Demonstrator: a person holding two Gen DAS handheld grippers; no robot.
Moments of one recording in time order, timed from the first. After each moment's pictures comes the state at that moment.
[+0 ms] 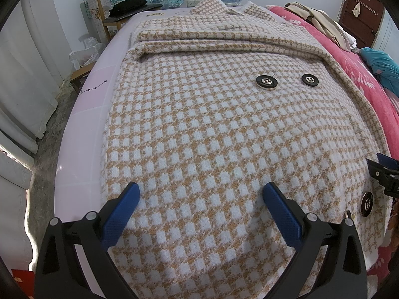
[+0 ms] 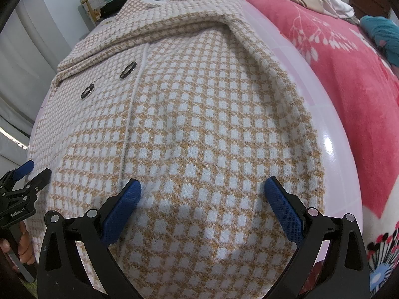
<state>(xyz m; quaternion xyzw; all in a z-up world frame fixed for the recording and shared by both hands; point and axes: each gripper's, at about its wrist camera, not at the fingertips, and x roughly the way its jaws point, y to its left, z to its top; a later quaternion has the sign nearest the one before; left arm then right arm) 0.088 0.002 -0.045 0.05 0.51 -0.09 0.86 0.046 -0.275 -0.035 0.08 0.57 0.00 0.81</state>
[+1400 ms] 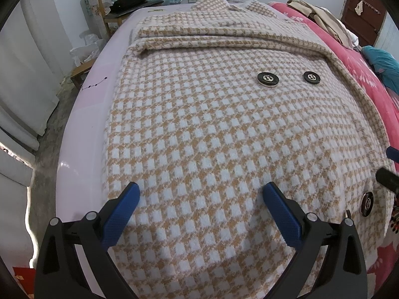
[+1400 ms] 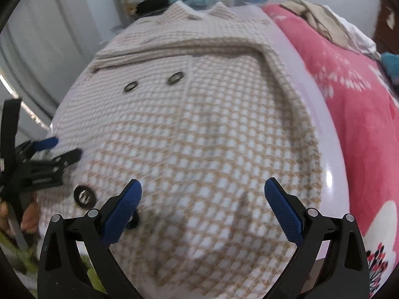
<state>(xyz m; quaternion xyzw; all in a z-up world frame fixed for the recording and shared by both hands) 0.087 -0.001 -0.041 0.05 0.51 -0.08 0.85 0.027 -0.249 0.003 0.03 0.55 0.08 0.83</state>
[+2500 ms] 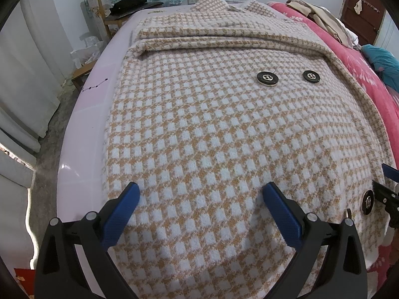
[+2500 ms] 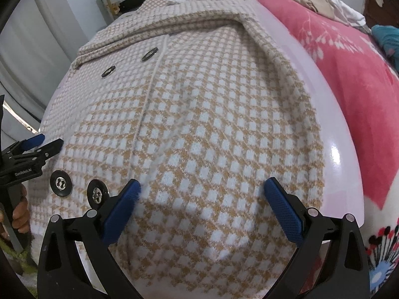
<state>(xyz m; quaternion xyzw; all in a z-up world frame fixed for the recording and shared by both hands) 0.087 -0.004 -0.040 0.06 0.52 -0.08 0.85 0.004 -0.275 -0.025 0.07 0.56 0.04 0.82</state>
